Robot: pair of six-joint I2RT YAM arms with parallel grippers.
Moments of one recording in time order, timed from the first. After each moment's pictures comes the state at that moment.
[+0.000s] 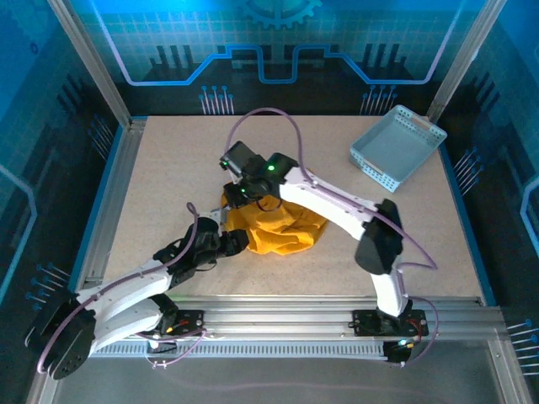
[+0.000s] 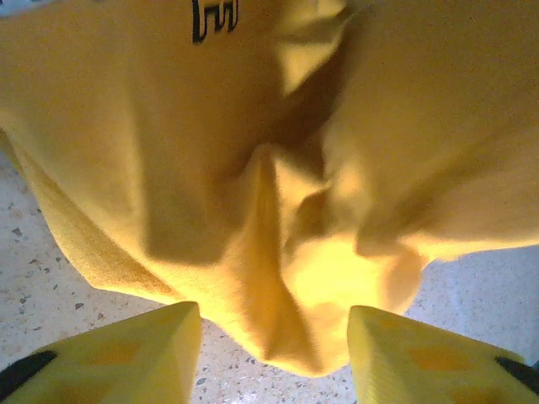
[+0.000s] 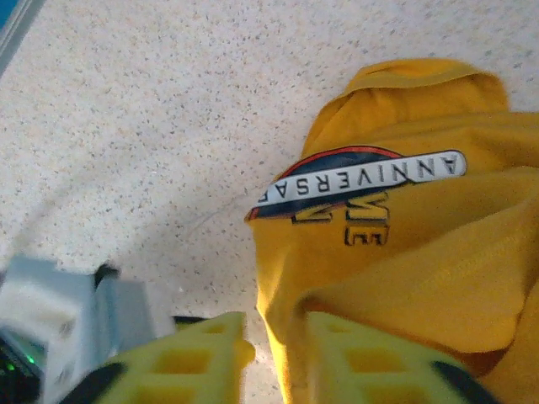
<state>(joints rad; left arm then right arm) -0.61 0.96 0.34 -0.01 0.06 -0.85 0.93 2.06 2.01 -0.97 0.00 0.40</state>
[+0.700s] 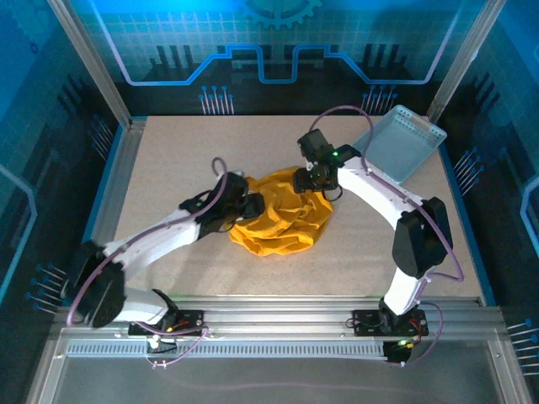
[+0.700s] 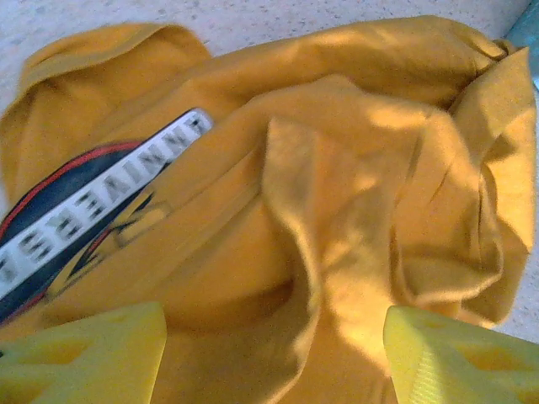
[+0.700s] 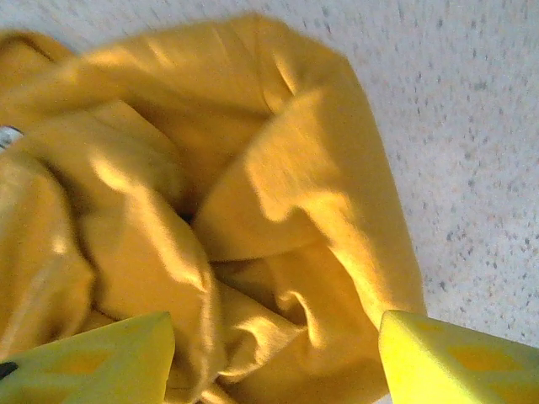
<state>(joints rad) -0.61 1.44 0.97 -0.38 -0.12 -0.71 0.52 1.76 1.47 -0.88 0.09 0.37</state>
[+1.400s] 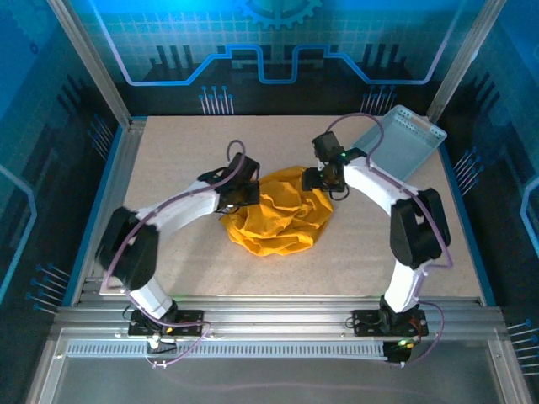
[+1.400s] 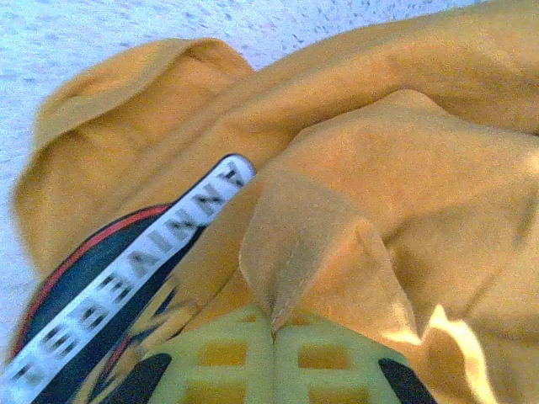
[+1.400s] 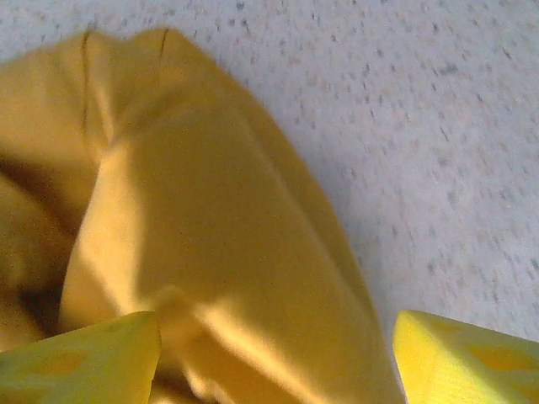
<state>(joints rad) -0.53 1.60 1.14 -0.53 -0.12 -0.60 0.40 1.87 1.44 -0.72 0.02 0.38</state>
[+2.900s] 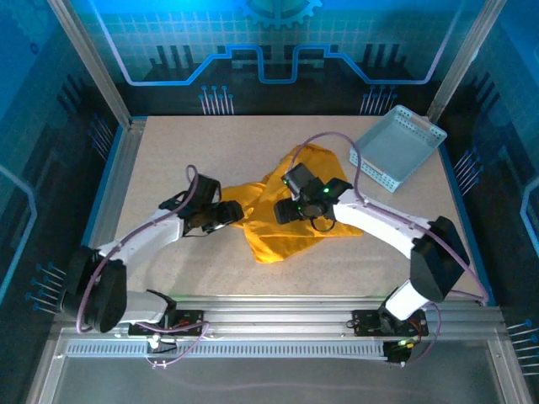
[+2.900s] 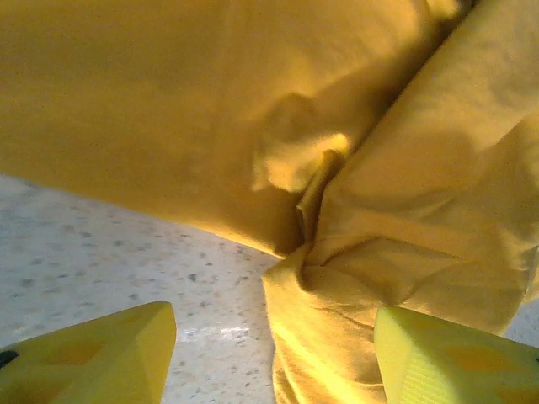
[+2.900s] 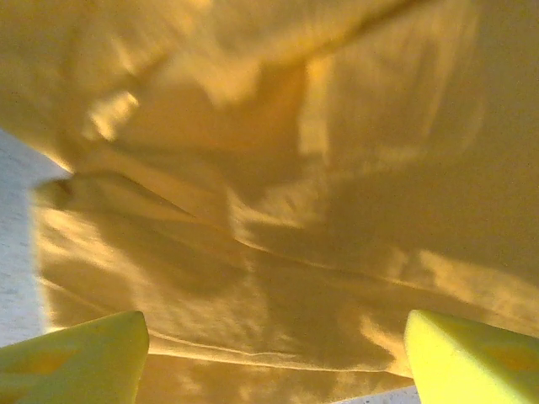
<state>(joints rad) -0.37 1.36 0.79 -0.44 0.20 -0.77 0.74 1.60 1.20 -0.71 0.10 0.44</state>
